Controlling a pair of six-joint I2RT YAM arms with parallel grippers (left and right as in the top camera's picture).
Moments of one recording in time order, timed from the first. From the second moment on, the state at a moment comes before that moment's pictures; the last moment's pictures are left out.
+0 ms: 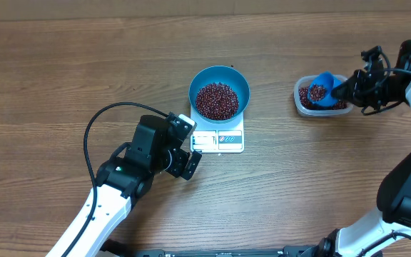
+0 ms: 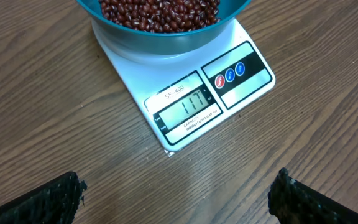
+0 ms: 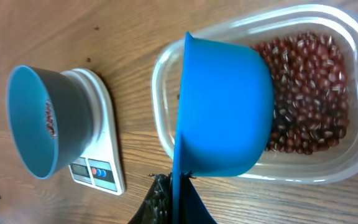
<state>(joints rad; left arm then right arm) -0.43 1.15 0.74 -0.48 0.15 0.08 -0.35 1.86 1.58 -1.10 -0.62 -0.10</state>
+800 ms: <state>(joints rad) -0.43 1.15 0.74 -0.48 0.15 0.08 -0.35 1.86 1.73 -1.25 -0.62 -0.16</state>
